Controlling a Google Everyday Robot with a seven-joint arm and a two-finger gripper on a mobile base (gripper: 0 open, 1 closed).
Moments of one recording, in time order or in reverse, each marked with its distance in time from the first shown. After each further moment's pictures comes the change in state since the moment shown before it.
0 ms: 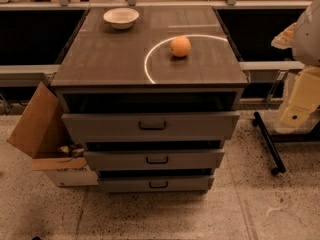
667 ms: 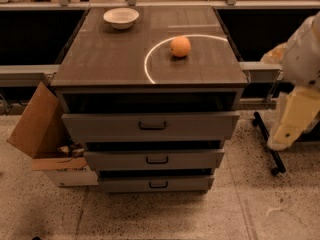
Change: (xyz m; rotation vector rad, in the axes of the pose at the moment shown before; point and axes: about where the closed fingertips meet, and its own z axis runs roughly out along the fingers) arm 0.000 0.017 0.028 -0.048 -0.032 -0.045
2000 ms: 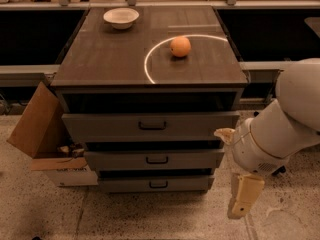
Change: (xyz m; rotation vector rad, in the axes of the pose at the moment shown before) arm -0.012 0.101 0.149 -0.176 -0.122 -0.119
